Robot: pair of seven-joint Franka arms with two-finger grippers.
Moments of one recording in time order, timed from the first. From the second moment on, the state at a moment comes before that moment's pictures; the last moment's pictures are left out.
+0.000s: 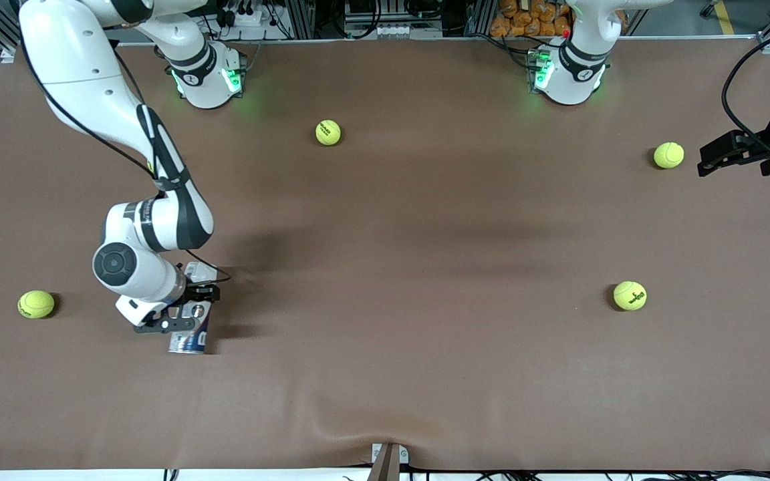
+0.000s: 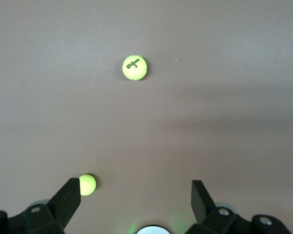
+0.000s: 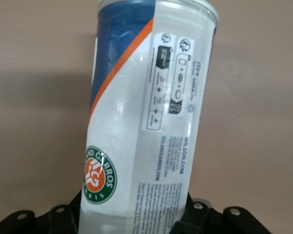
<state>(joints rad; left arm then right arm) 0.00 0.03 -0.03 -1.51 0.03 1.46 -0.01 0.23 0.62 -0.08 -1.70 -0.01 2.25 0.05</state>
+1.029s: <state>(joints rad) 0.01 0.11 -0.03 -1.50 0.02 1.46 0.01 0.75 0.62 -0.07 -1.47 -0.15 2.05 -0.21</state>
